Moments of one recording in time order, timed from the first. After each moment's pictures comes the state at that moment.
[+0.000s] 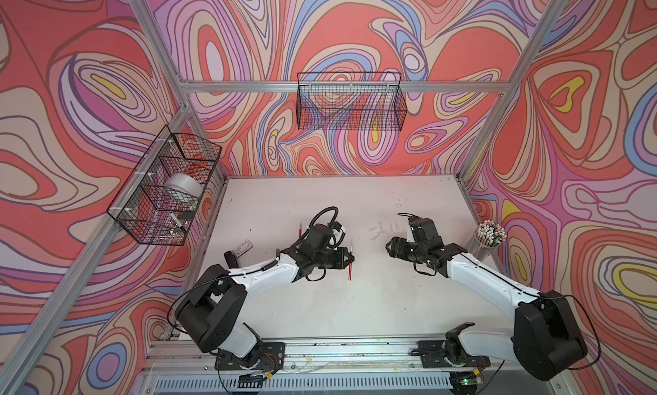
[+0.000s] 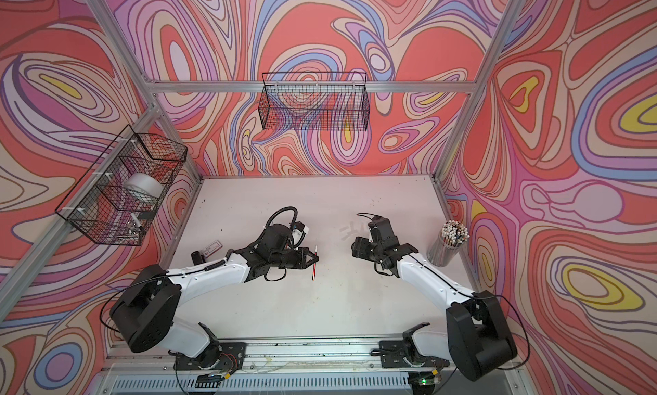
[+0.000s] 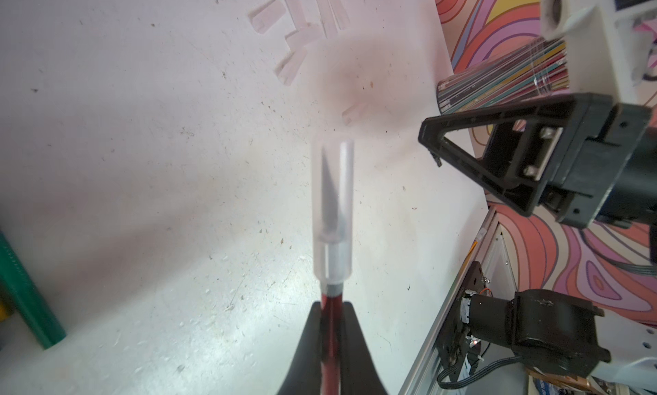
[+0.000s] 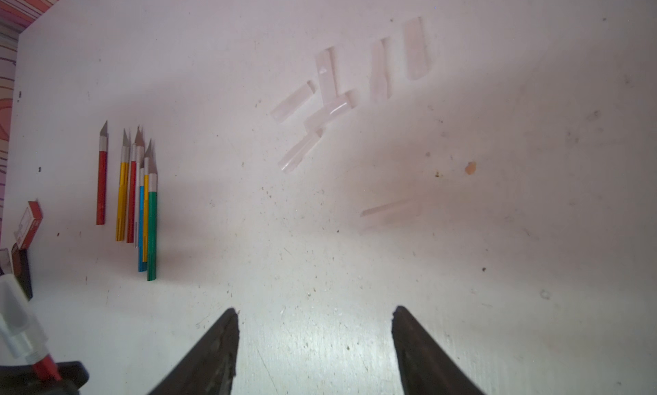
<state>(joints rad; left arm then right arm) -0.69 1.51 0.81 -0.01 0.41 -0.64 0.35 1.29 0.74 -0.32 -0.11 0.52</state>
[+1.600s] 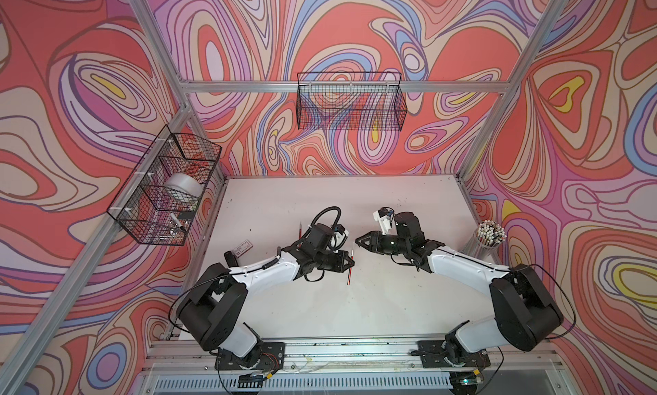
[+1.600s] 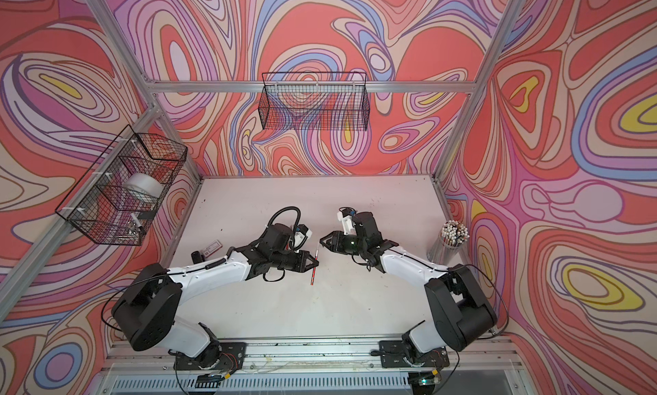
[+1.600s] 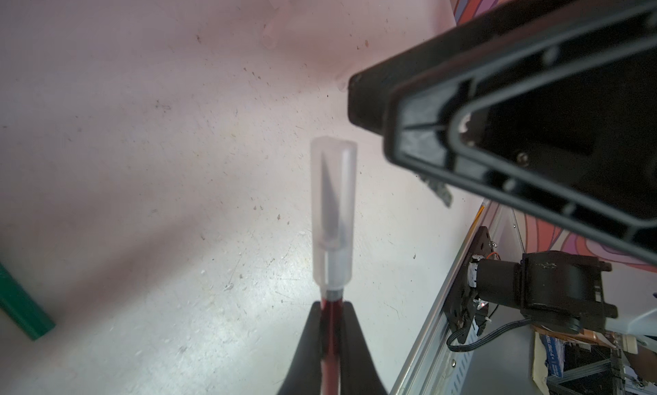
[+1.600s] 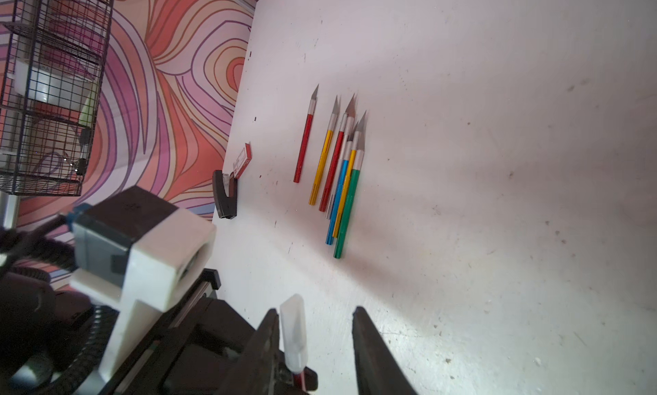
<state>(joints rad) -0.69 1.52 0.83 -0.09 0.47 -0.55 0.47 1.46 0.78 0.10 -0.55 0.68</state>
